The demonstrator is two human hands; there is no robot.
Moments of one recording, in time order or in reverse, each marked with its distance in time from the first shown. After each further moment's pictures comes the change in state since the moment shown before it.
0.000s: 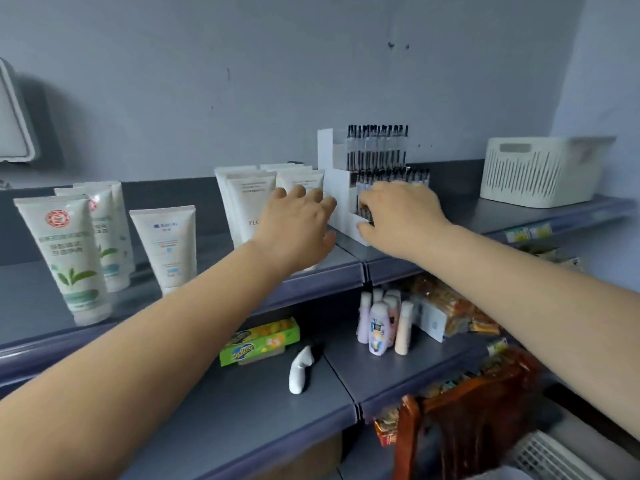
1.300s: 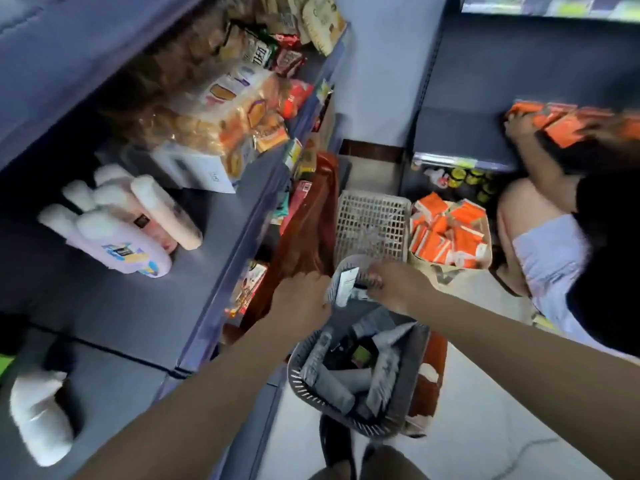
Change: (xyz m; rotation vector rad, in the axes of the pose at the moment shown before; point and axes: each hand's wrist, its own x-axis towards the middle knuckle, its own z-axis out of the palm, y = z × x) left_hand -0.033 0.366 0.334 -0.632 -0.747 0.816; right_hand -0.333 0.140 0.313 0.500 -0.971 1.090
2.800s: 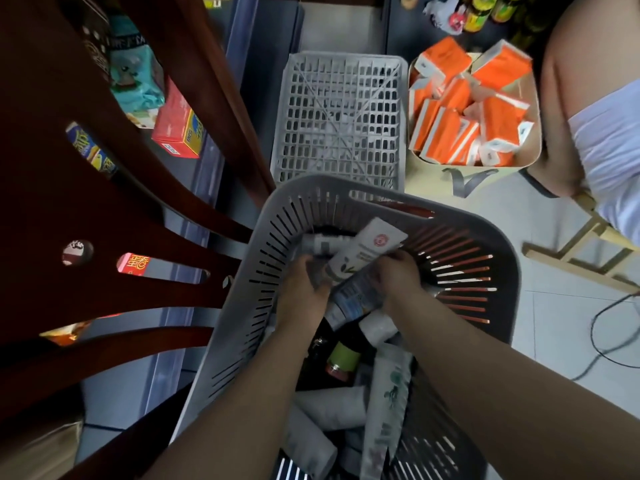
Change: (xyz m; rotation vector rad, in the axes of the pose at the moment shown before) left_hand 0.194 0.008 0.340 -0.822 -0.092 -0.491; right_hand 0.240 0.186 0.316 1.585 0.380 0.934
